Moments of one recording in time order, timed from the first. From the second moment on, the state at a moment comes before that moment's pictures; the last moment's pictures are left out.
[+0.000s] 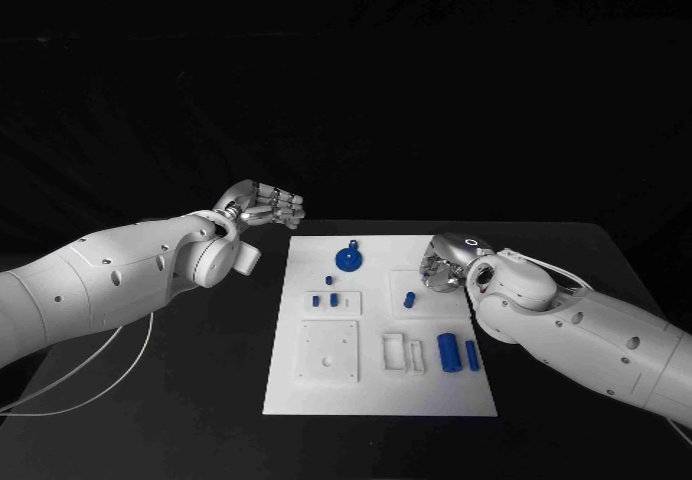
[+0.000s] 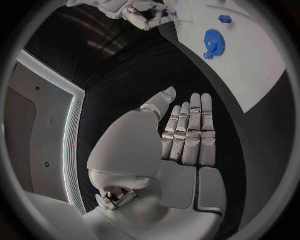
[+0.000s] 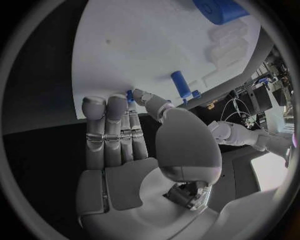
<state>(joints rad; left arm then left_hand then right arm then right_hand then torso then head) 1.29 -0.72 -0.13 1.14 -0.31 -0.26 0.27 1.41 -0.06 0.25 -0.13 0.25 0.99 0.16 0.06 0.06 1.06 0.14 0.06 0.06 1.21 0.10 0.07 0.07 0.10 1.01 0.08 0.07 0.87 0.95 -0.67 0.24 1.35 -1.83 -0.18 -0.36 1.21 -0.14 0.65 -0.19 0.28 1.25 0.08 0.07 0.07 1.37 0.02 0.08 0.07 1.44 -0.07 0.79 0.79 0.11 1.47 -0.09 0.66 1.23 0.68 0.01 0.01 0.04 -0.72</state>
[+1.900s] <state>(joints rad) 1.29 -0.71 -0.13 1.10 -0.31 -0.25 0.27 1.39 -0.05 0.20 -0.07 0.24 0.99 0.16 0.06 0.06 1.06 0.14 0.06 0.06 1.19 0.11 0.07 0.07 0.10 1.05 0.09 0.07 0.58 0.90 -0.72 0.30 1.54 -1.66 -0.35 -0.26 1.20 -0.14 0.70 -0.20 0.20 1.26 0.07 0.06 0.08 1.39 0.01 0.06 0.07 1.45 -0.07 0.79 0.79 0.10 1.46 -0.09 0.69 1.25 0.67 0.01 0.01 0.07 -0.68</state>
